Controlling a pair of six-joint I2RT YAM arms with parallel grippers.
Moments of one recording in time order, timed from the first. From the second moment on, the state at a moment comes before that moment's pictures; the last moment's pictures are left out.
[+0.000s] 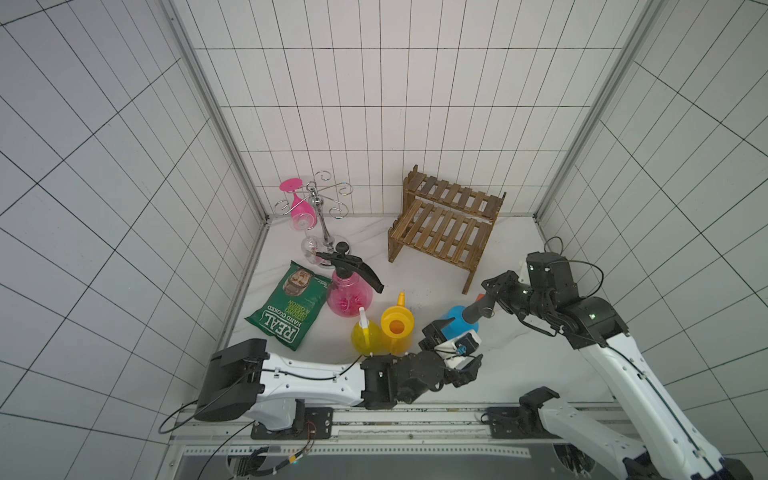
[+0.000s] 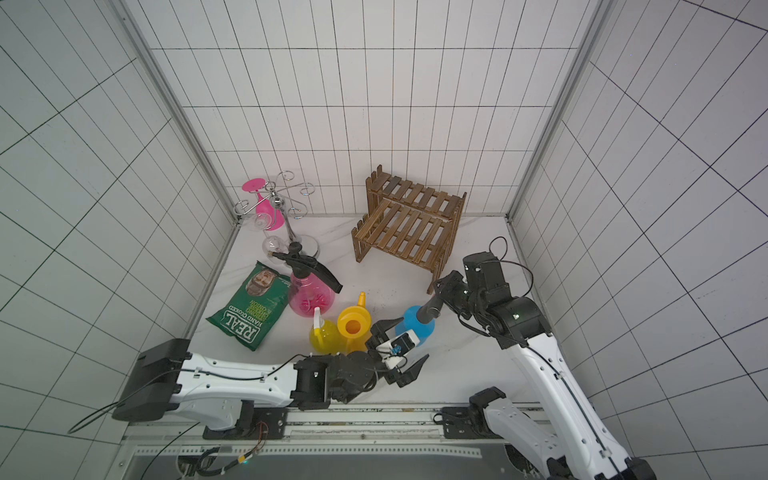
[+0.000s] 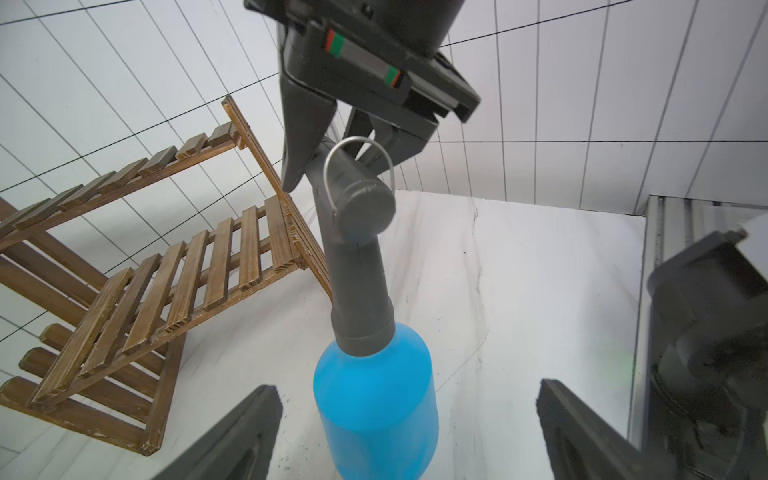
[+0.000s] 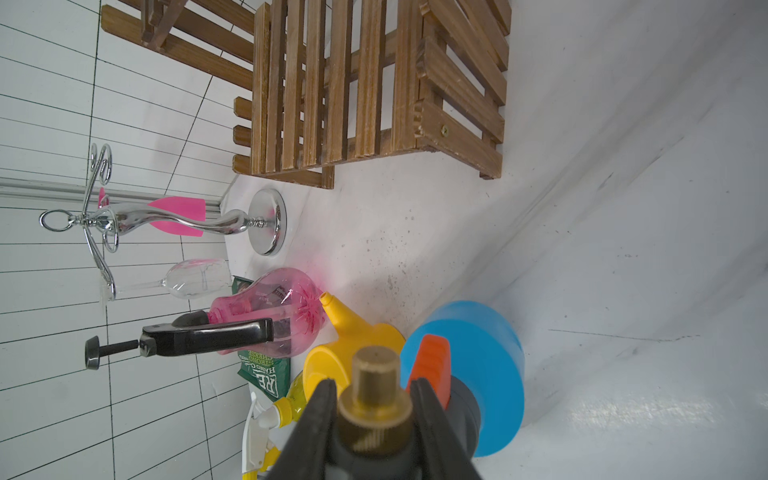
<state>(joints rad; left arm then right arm) -1.45 1.45 0.88 0.33 -0.57 0.11 0.48 0.92 1.11 -0.91 -0.12 0.99</state>
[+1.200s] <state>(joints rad) -1.32 1.68 1.09 0.28 -0.59 0.08 0.47 0.94 1.11 -0.85 -0.20 1.06</state>
